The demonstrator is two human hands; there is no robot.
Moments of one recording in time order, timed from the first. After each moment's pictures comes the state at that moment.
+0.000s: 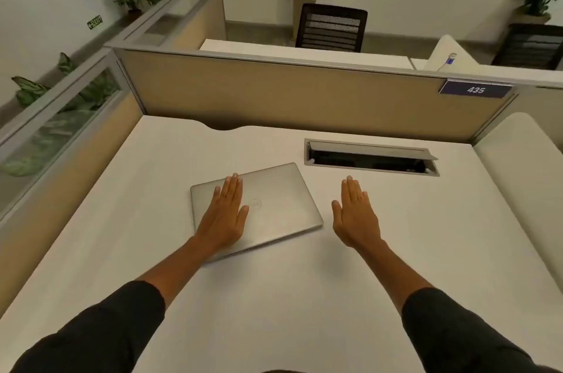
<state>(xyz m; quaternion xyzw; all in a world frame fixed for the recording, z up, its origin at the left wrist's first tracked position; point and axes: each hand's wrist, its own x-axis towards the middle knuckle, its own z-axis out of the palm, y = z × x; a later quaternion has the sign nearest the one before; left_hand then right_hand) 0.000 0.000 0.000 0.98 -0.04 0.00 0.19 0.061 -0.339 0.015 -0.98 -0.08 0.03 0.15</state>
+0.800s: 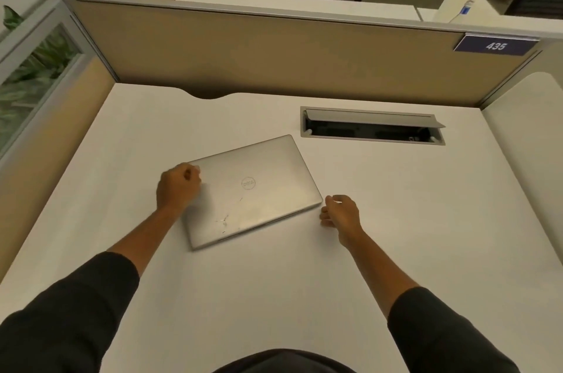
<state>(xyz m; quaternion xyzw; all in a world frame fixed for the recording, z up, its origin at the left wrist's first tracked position) 0.044 0.075 -0.020 0.87 0.29 0.06 0.39 0.055 -0.304 -0.025 -0.71 0.32 0.18 0.60</state>
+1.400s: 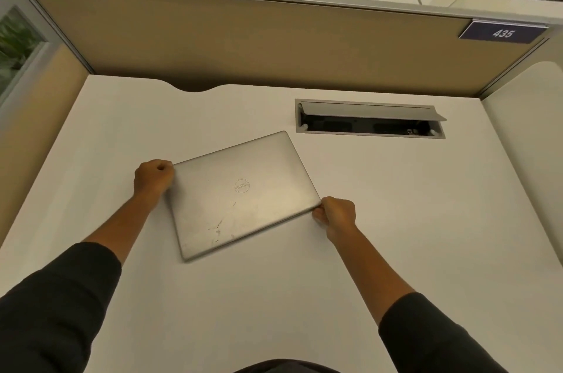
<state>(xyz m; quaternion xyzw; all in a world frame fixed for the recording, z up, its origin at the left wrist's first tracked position) 0.098 0.125 -0.048 0.82 0.37 -0.02 0.44 0.083 -0.288 -0.045 -0.62 0.44 0.14 0.63</state>
